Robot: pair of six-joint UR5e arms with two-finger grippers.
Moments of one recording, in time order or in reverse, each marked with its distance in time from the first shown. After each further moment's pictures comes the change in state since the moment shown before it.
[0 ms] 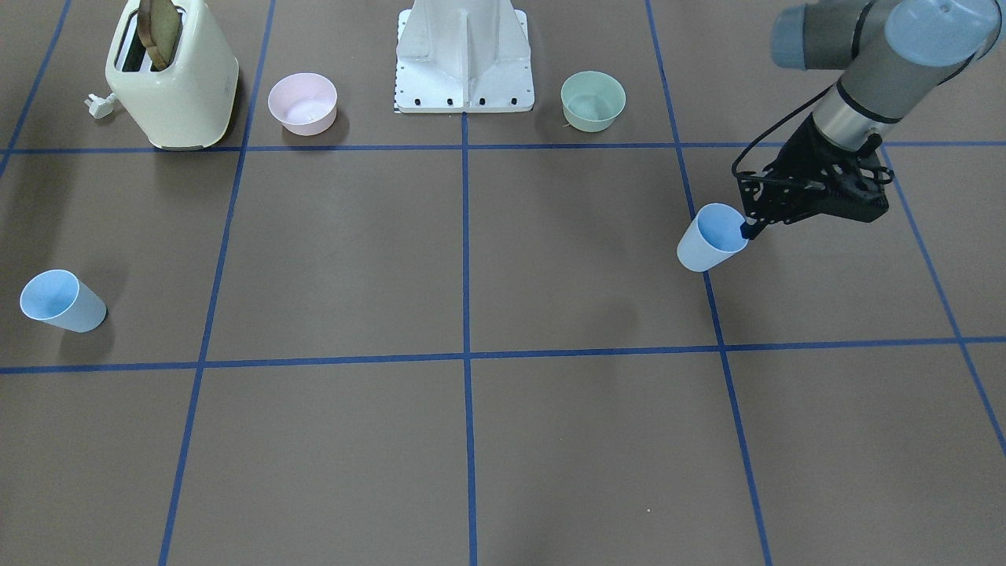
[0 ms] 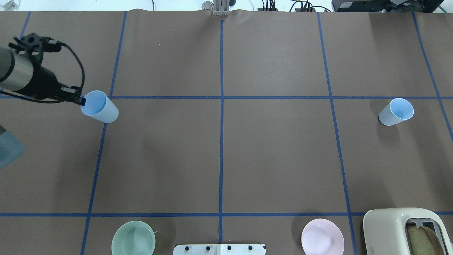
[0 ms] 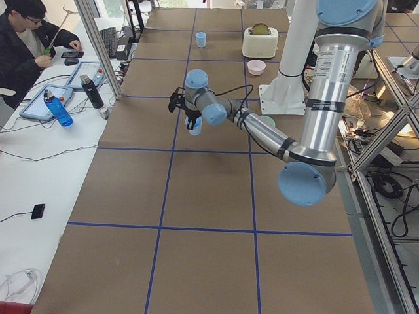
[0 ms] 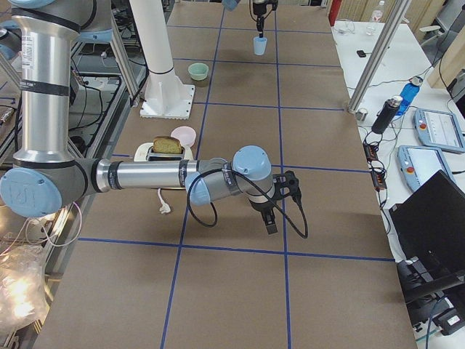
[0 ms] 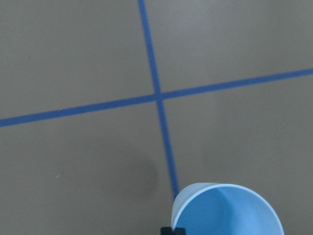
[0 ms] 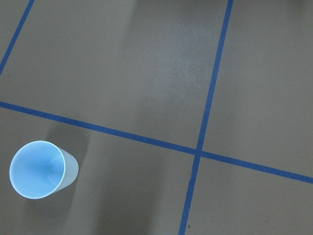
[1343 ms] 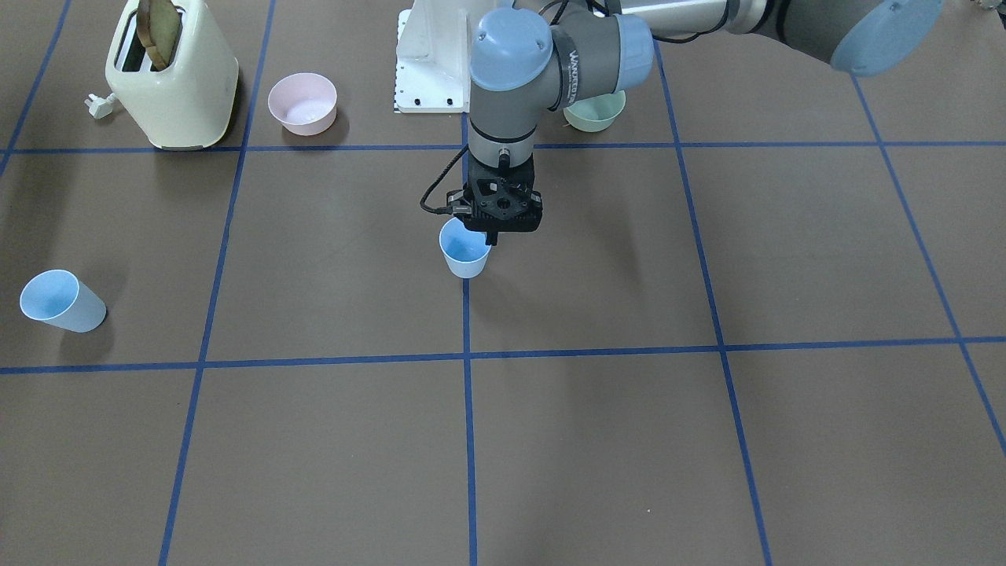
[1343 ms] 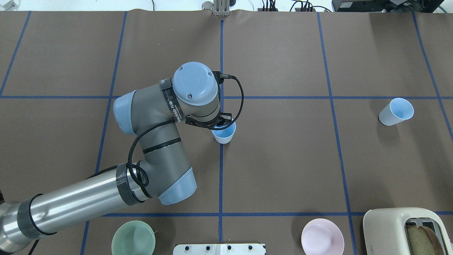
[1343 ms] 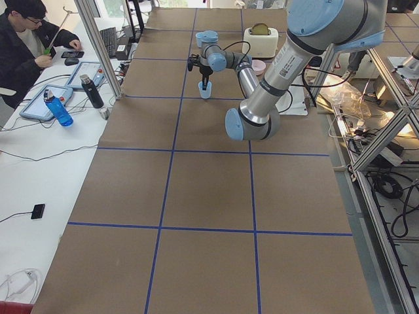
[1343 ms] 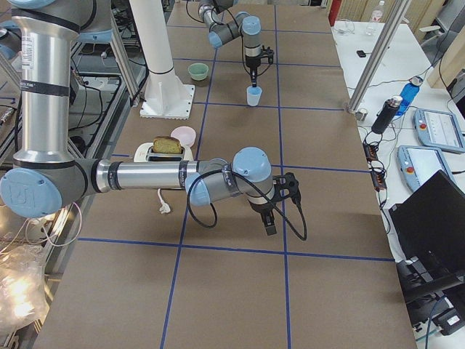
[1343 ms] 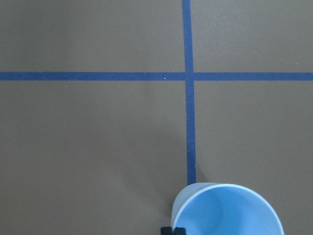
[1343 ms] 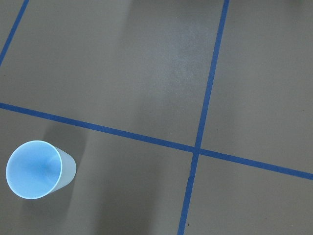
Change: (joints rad) left arm 0.420 -0.583 0.384 0.197 0.344 -0.338; right arm 0.000 0.001 -0.006 -0.003 -0.003 0.007
